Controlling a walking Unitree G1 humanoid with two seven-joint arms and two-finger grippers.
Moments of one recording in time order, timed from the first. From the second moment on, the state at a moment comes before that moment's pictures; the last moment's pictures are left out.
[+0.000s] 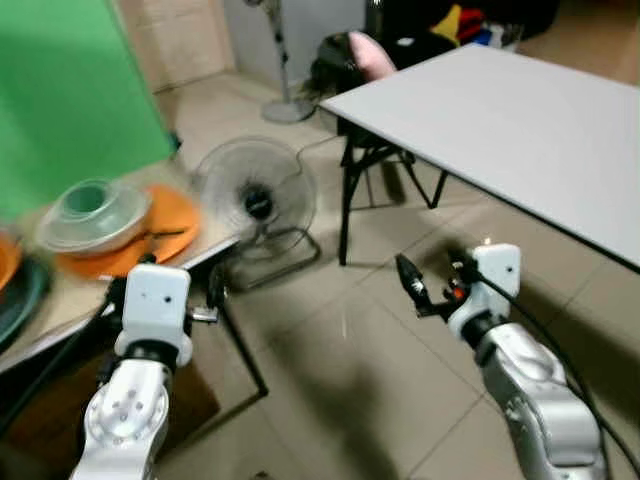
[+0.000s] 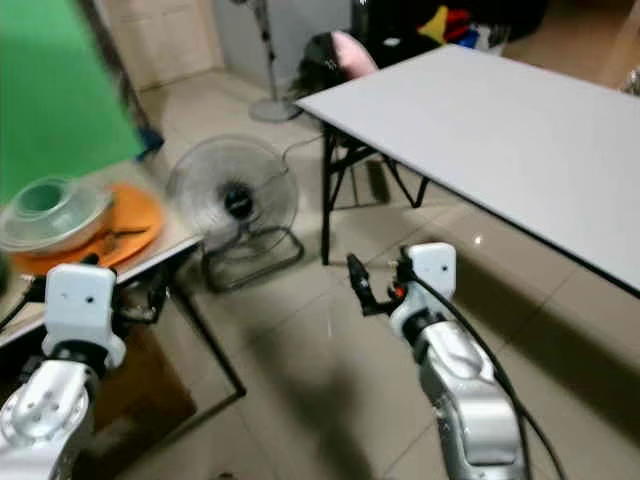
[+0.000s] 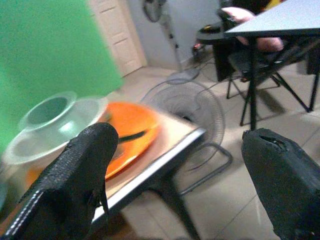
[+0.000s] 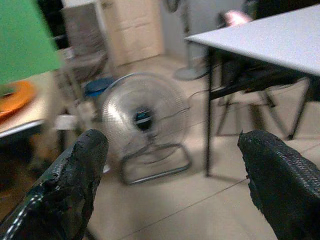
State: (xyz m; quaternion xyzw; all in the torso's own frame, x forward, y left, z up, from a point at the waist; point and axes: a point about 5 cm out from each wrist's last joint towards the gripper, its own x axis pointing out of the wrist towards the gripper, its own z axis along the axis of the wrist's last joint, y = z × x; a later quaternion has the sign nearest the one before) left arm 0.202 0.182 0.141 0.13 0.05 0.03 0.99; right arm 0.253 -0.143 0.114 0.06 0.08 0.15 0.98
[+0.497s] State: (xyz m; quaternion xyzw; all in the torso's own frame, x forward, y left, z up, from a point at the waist) left arm 0.195 0.190 0.152 0.11 0.04 0.07 0.99; right arm 0.264 -0.124 0.121 0.08 0.09 0.19 0.97
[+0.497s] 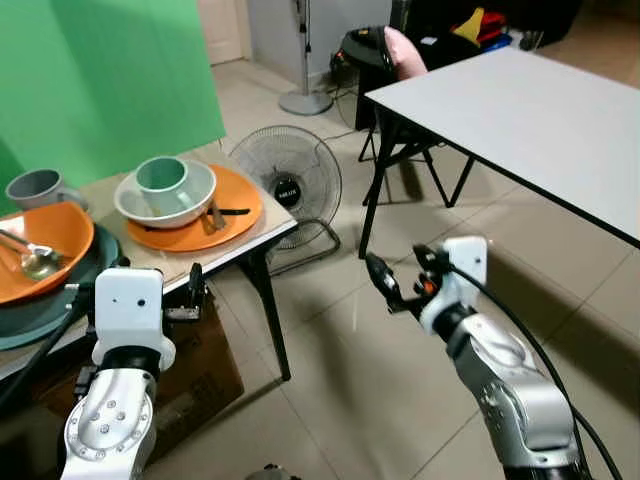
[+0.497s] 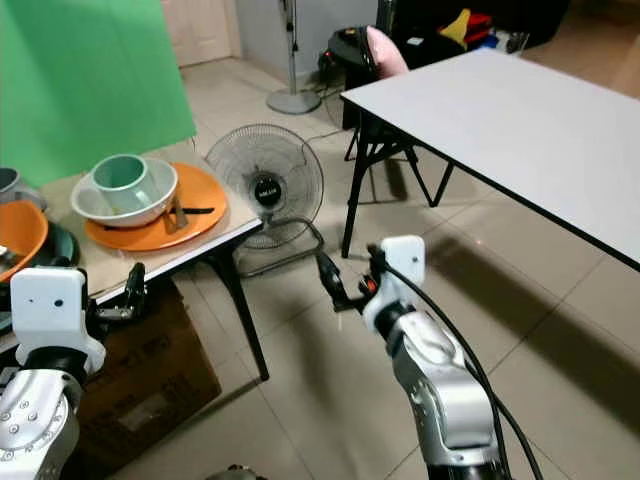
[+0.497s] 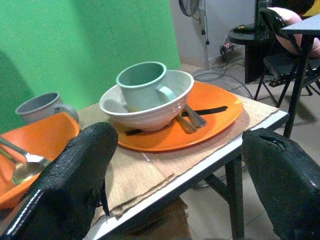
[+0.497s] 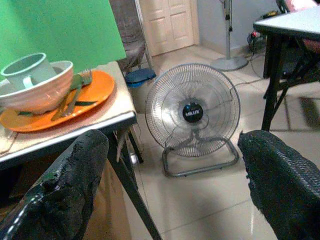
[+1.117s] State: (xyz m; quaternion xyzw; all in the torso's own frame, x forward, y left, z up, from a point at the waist) left arm 0.198 0.192 0.163 0.13 0.02 0.06 0.99; right arm 0.271 -0.119 0.126 0.07 0.08 0.21 0.97
